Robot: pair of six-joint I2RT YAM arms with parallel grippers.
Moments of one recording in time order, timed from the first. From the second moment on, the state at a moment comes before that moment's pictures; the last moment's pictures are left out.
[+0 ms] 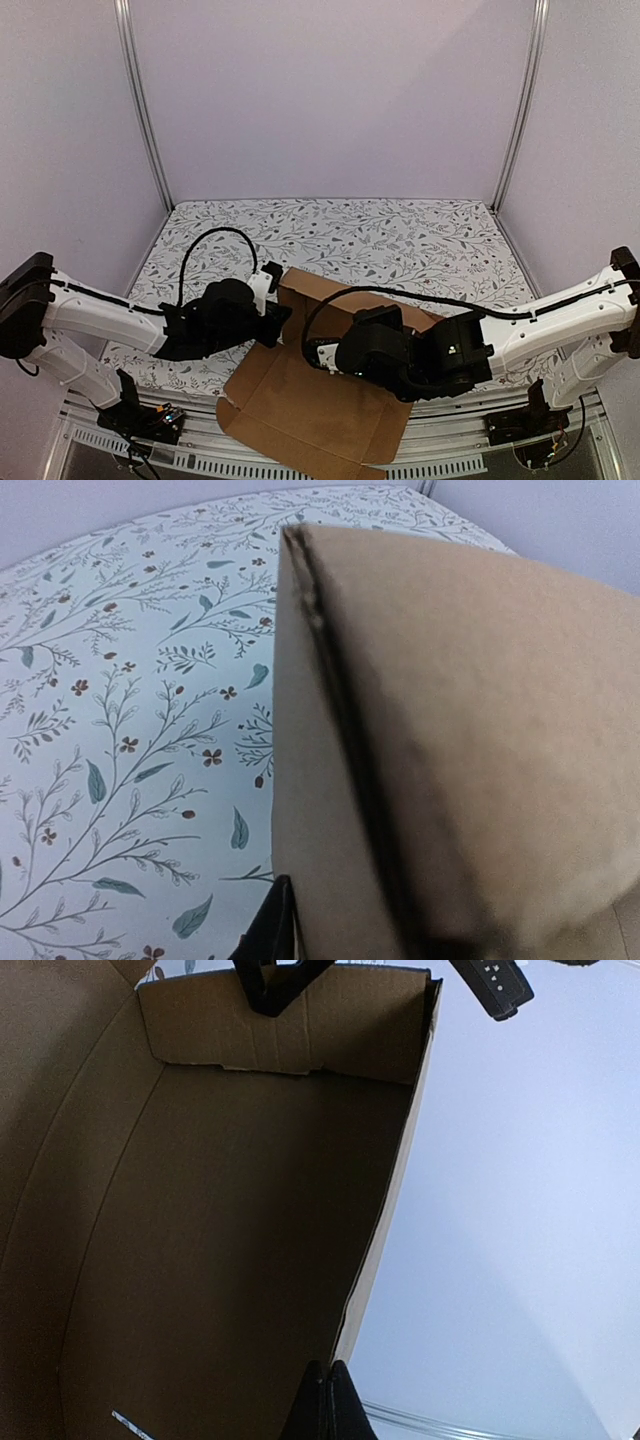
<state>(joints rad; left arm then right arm) -1.04 1.40 0.53 0.33 -0.32 -0.36 1.51 1.56 1.07 -0.39 1.02 -0.79</state>
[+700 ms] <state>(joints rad) -1.08 1.51 0.46 0.65 -0.38 -0.23 1.52 1.56 1.07 -0.39 1.02 -0.70</state>
